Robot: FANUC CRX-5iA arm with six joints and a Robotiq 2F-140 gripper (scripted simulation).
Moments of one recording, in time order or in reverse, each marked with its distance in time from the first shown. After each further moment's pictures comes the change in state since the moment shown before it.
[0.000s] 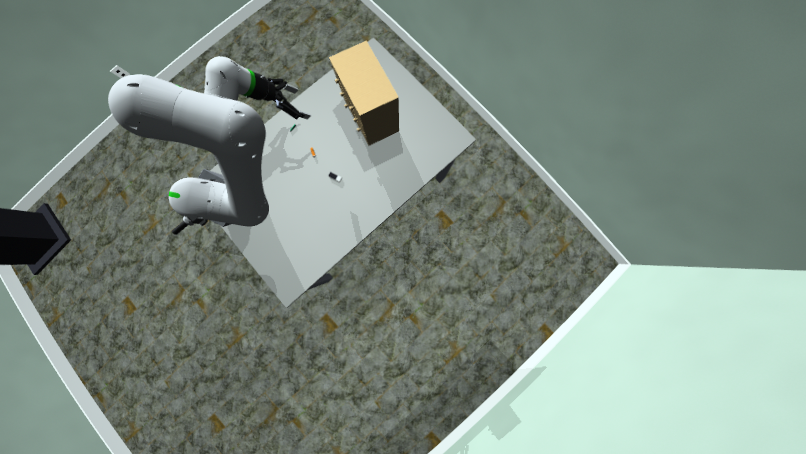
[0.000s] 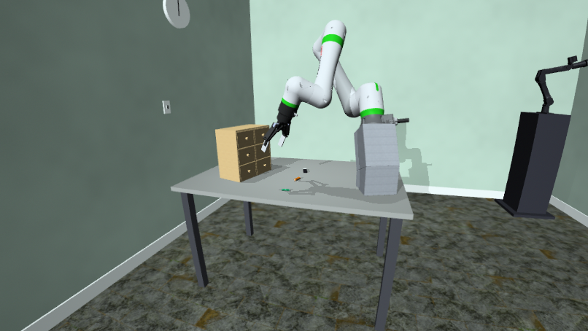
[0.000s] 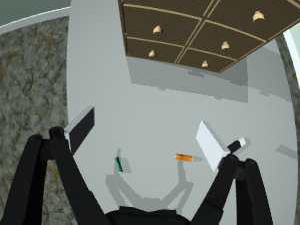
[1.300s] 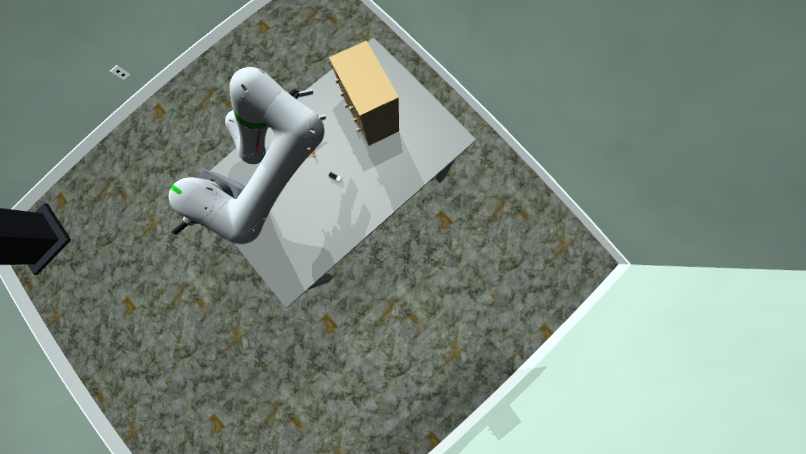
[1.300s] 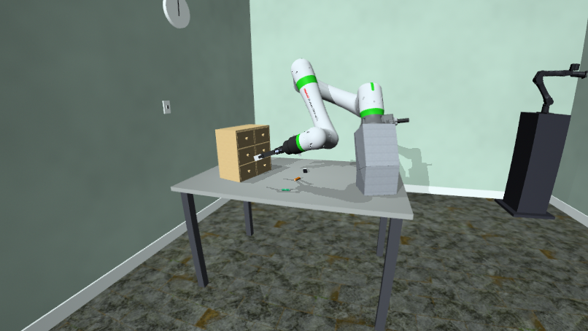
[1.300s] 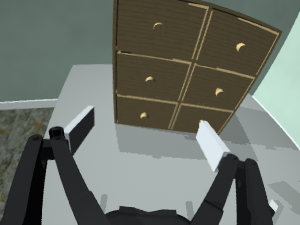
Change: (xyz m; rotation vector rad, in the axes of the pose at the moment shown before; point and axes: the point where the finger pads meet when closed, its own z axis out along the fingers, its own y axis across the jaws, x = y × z) arm 0.026 0.001 0.078 0.007 0.718 0.015
